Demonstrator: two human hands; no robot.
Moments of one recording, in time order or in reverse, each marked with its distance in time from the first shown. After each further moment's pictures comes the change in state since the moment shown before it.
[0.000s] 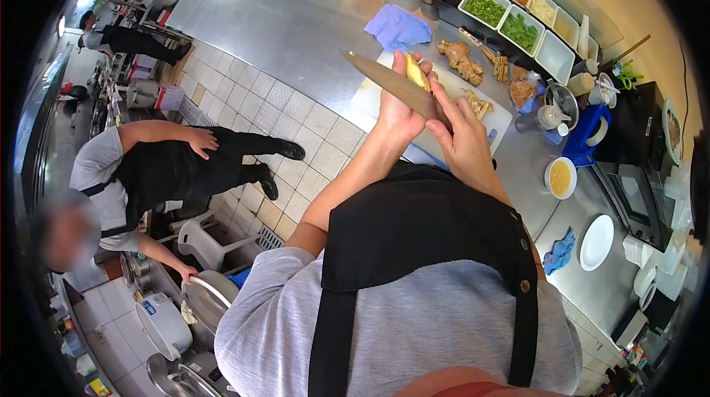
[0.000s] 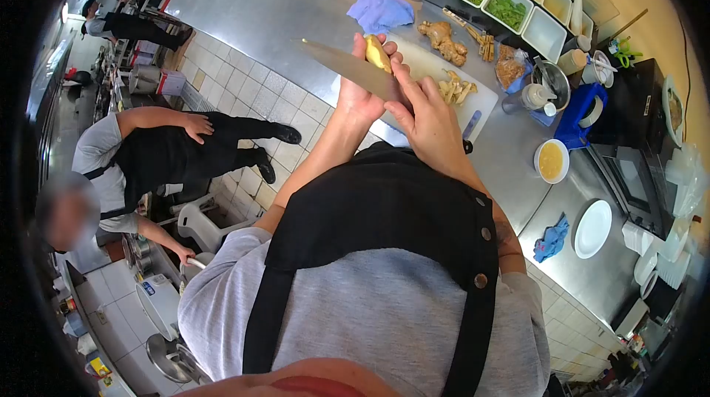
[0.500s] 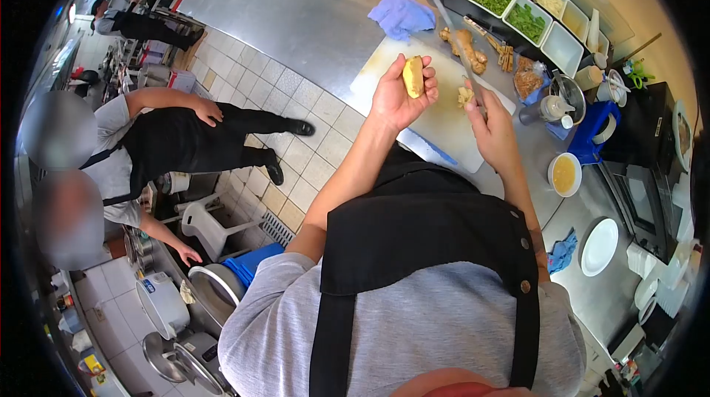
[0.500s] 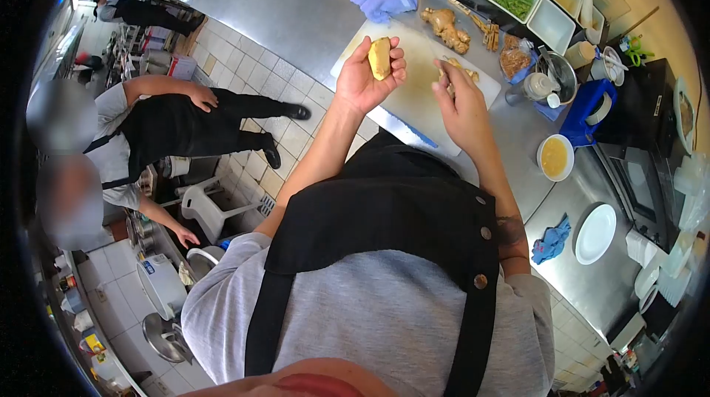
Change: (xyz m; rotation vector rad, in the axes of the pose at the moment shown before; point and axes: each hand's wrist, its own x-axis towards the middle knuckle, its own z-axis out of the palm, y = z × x) left_hand -0.007 -0.008 -0.032 -0.050 -0.013 -0.244; right_hand -0.021 0.063 -0.031 0.166 0.002 0.159
